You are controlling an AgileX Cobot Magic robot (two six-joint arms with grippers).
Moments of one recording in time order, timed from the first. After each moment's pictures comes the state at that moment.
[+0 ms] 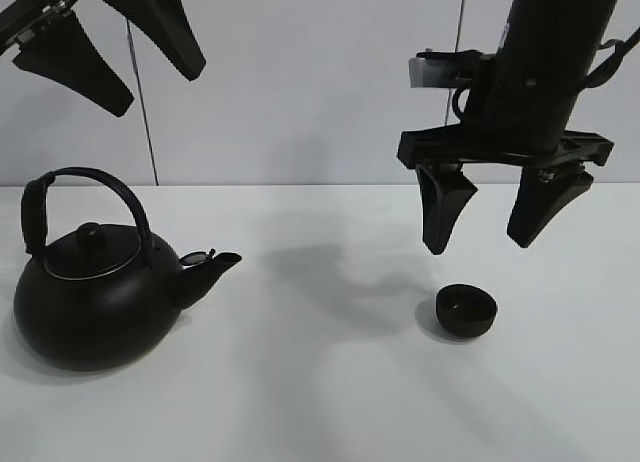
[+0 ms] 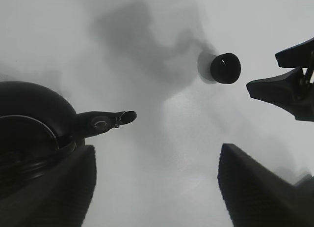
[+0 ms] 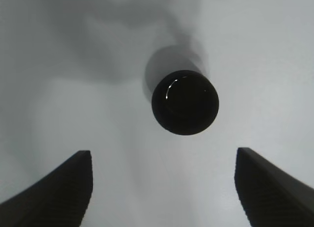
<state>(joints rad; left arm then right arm) -0.30 1.67 -1.42 -0.53 1.05 0.15 0.34 1.83 -1.34 0.08 1.02 0.00</state>
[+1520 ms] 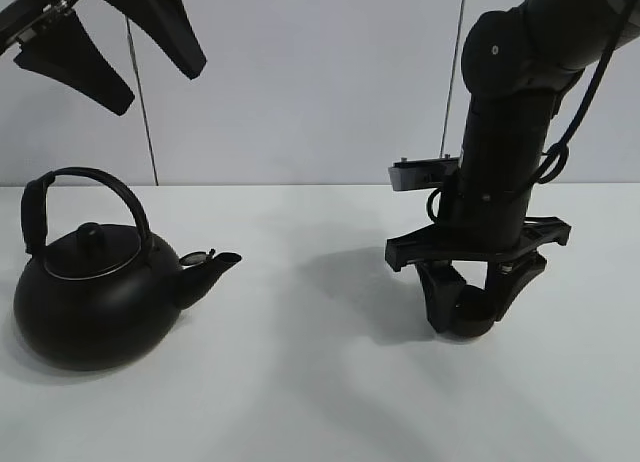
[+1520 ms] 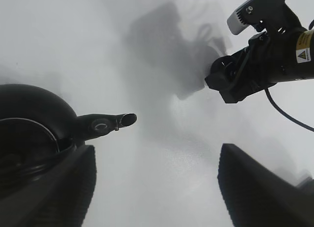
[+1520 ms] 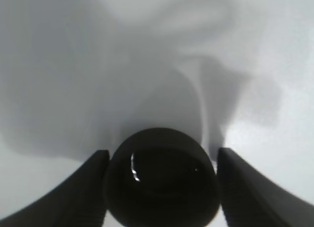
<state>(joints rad) -0.30 1.67 -1.42 -0.53 1.04 0.15 0.34 2.08 -1.34 0.01 0.87 0.00</state>
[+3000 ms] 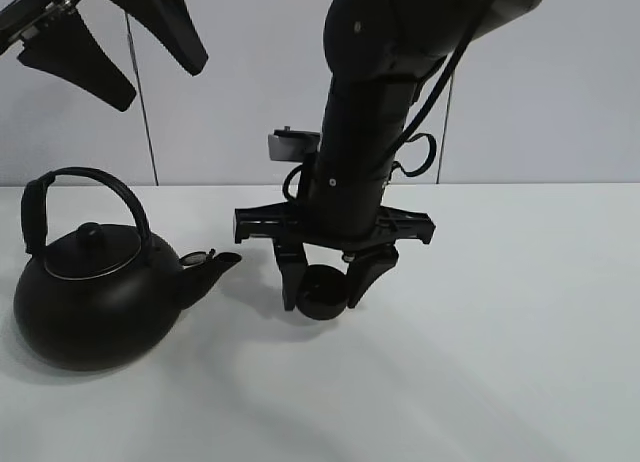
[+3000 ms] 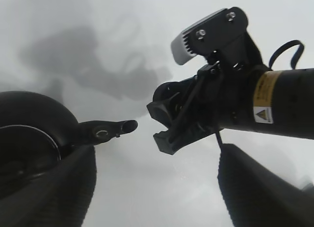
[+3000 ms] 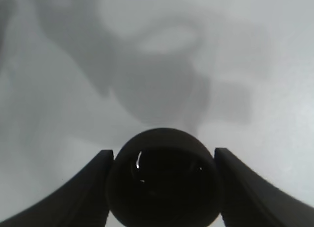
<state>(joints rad) -0.30 1.67 -1.42 -0.53 1.02 0.15 0.59 2.14 -1.53 0.09 0.82 0.28</state>
